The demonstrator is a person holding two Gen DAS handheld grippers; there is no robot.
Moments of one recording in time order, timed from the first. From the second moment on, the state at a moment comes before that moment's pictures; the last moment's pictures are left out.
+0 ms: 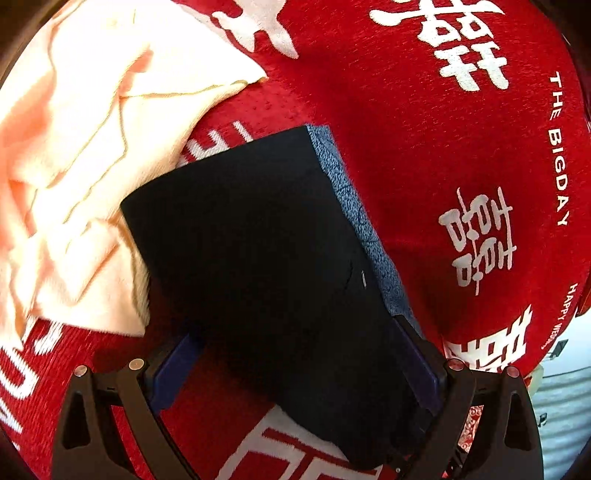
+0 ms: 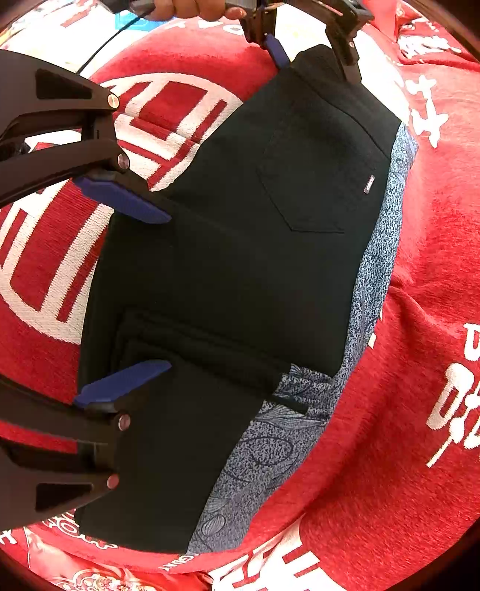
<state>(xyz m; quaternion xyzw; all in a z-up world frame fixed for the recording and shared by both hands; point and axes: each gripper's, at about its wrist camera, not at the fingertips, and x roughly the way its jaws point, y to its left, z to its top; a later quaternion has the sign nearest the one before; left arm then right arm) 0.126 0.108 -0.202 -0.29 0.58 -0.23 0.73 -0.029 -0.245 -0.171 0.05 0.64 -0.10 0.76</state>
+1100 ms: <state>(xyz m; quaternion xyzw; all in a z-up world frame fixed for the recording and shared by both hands) 0.092 0.001 -0.169 0.12 0.49 -0.15 0.85 0.093 -0.274 -0.086 0.18 0.62 0.02 0.76</state>
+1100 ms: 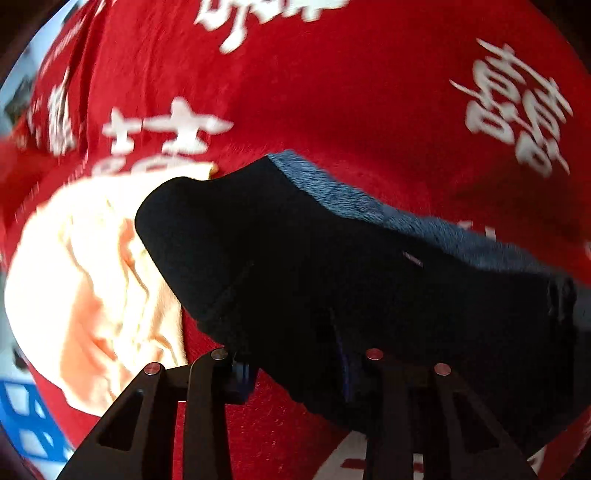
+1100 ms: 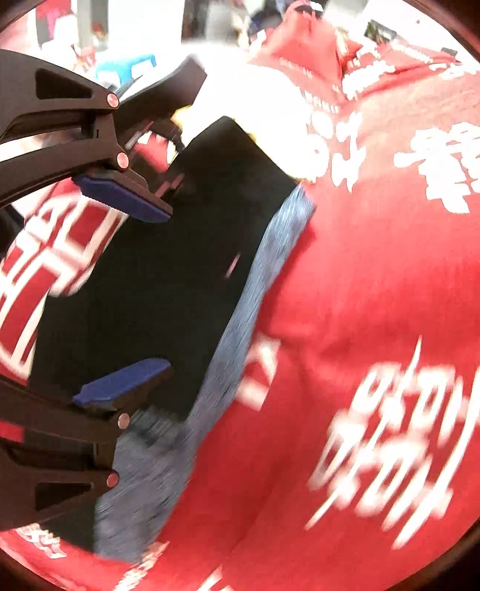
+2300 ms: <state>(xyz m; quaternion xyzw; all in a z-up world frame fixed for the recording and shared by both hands) -0.014 -0.097 -0.064 0.20 0.38 -0.24 0.87 0.147 -0.236 -0.051 0.20 0.64 0.19 0.72</state>
